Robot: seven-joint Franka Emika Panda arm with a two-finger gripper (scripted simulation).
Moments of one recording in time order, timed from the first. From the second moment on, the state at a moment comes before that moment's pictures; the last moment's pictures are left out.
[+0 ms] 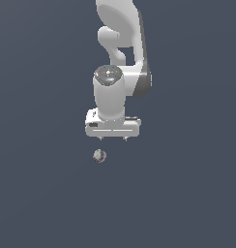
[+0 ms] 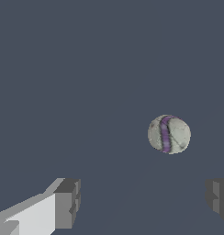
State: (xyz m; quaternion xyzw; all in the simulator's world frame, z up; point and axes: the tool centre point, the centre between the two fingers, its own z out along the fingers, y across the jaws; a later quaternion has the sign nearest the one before) arm 0.023 -0.019 0.157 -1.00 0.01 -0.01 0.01
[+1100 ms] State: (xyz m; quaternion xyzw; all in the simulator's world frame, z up) arm 0.045 -0.088 0.085 -1.00 0.04 0.00 0.00
